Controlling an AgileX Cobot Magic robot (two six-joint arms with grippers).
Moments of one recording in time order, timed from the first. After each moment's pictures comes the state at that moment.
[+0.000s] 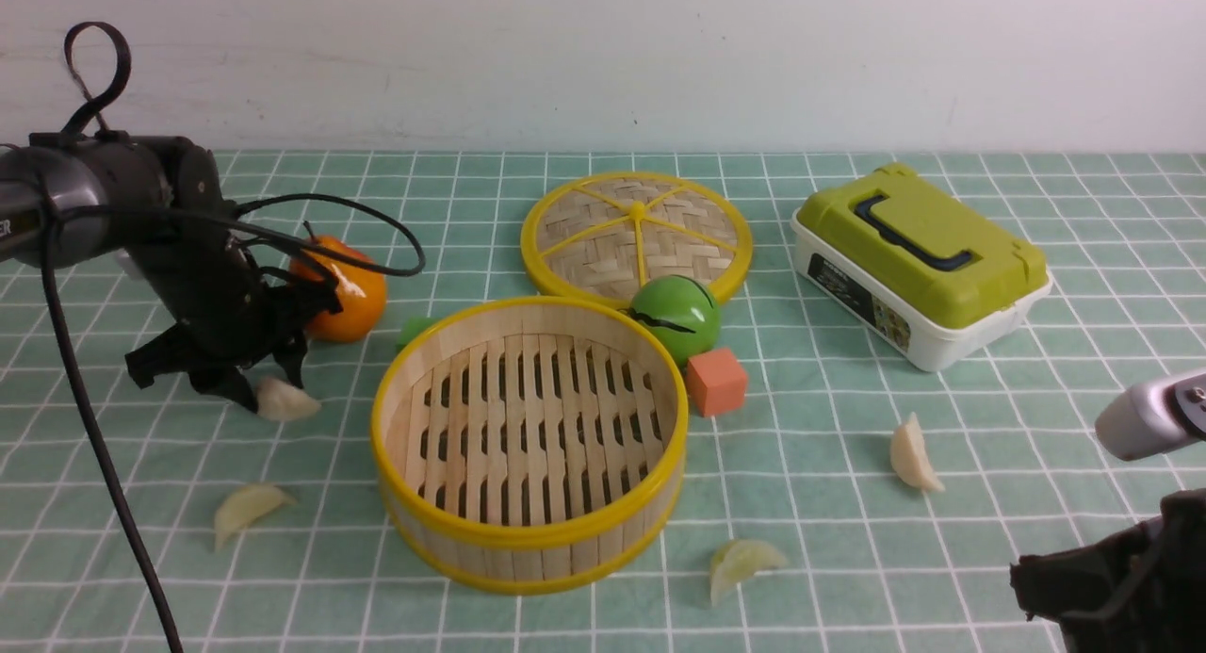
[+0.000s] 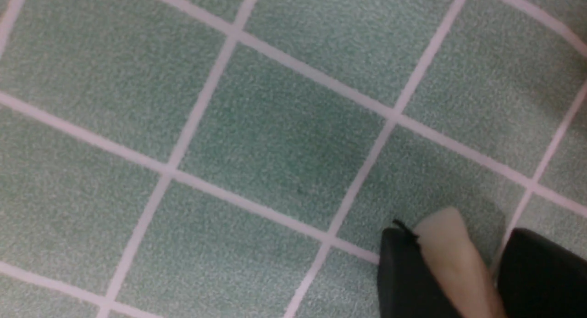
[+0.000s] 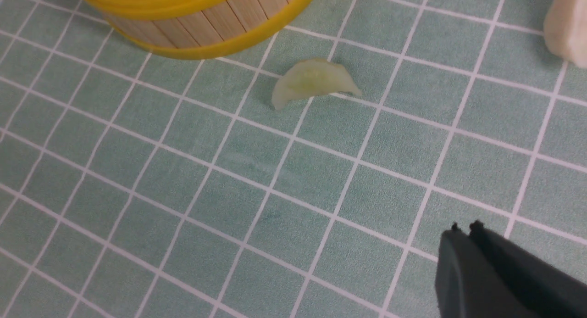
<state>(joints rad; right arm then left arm) 0.14 0.98 -0.55 0.68 0.61 -0.59 -0.03 2.14 -1.61 0.00 0.79 -0.51</state>
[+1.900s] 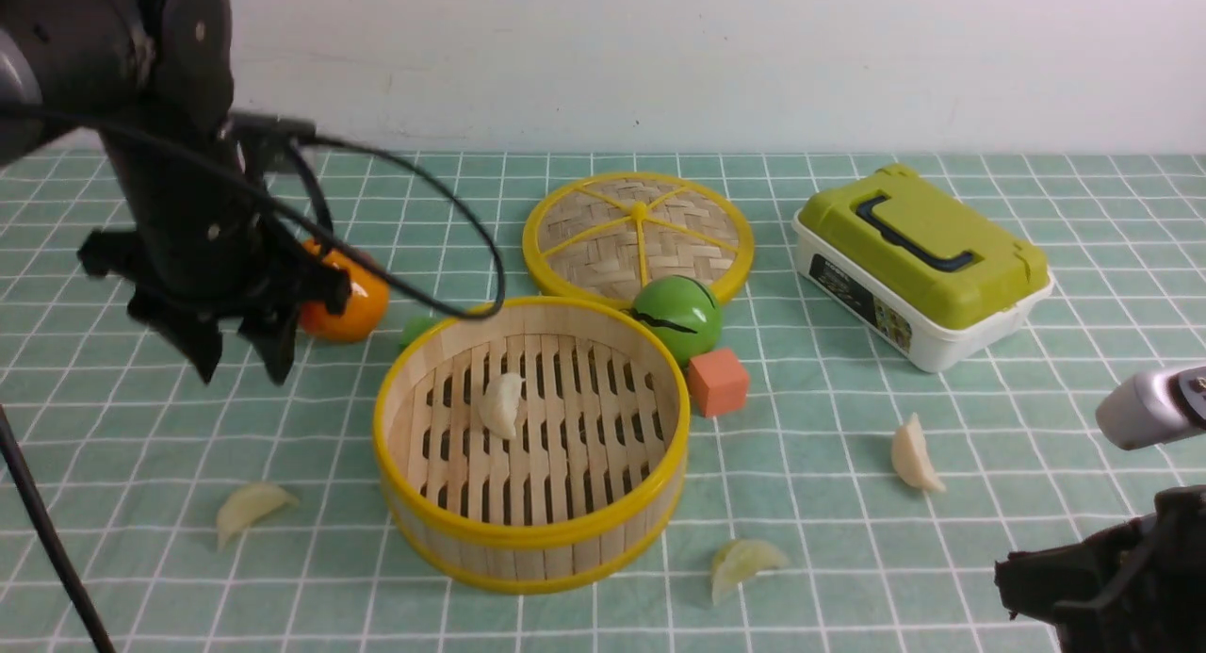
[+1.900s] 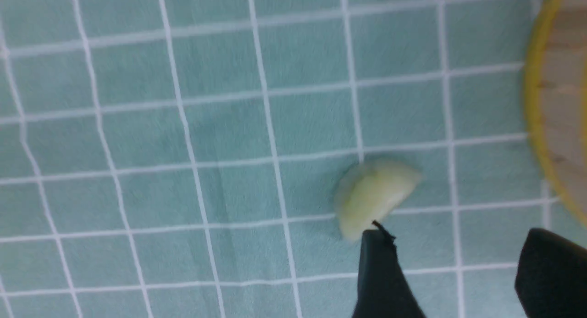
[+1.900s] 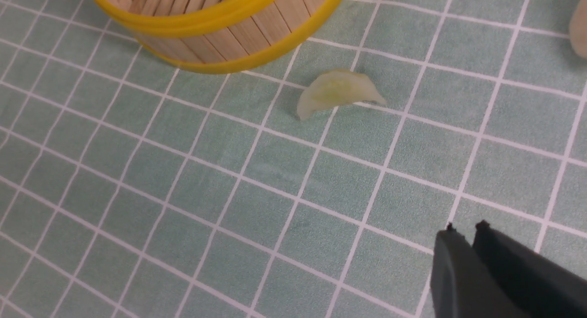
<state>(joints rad) 0.14 0.98 -0.55 0.75 0.62 -0.59 -0.16 1.85 -1.53 0.09 1.18 -0.07</state>
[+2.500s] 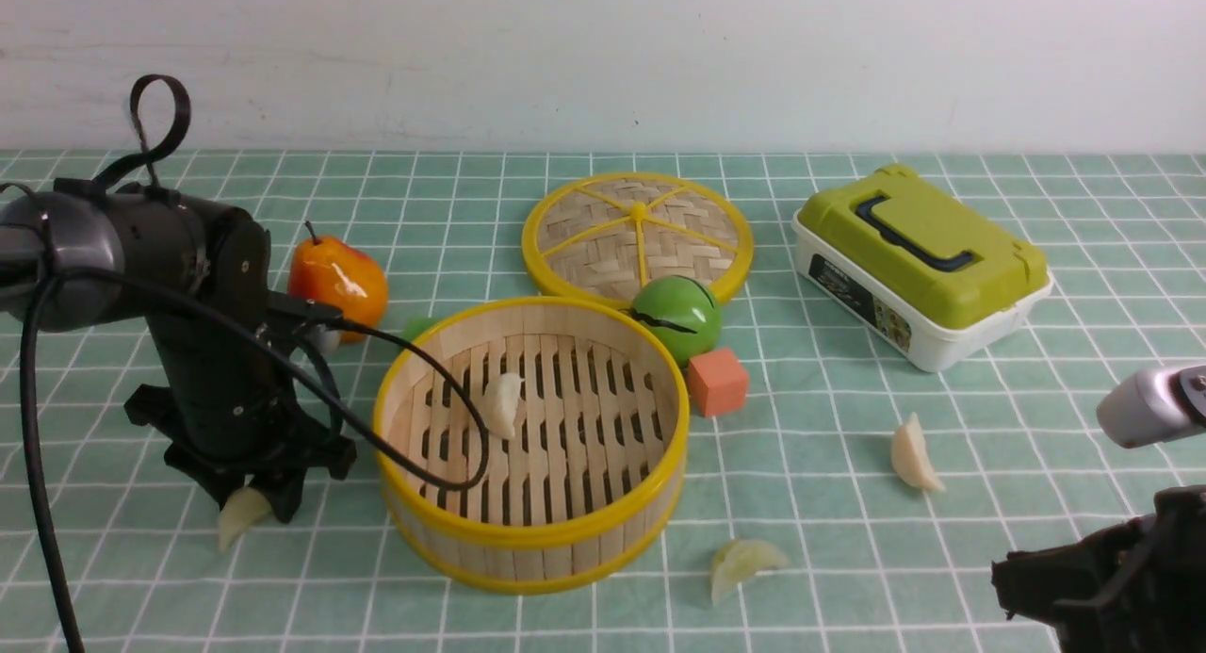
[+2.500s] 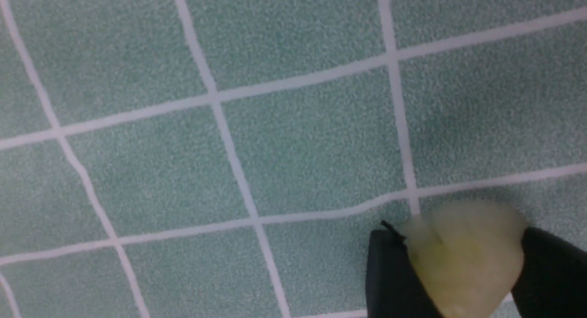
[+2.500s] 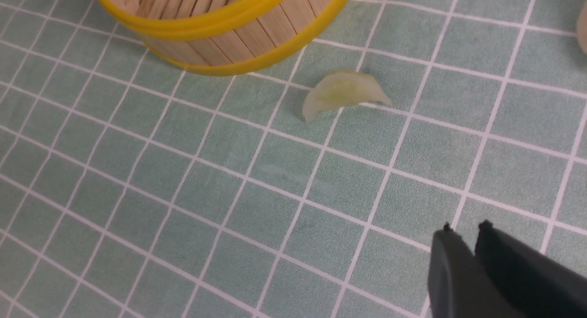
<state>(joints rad) 0.14 0.98 -0.55 0.76 0.63 -0.59 -0.15 1.95 -1.28 0.14 0.86 -0.04</state>
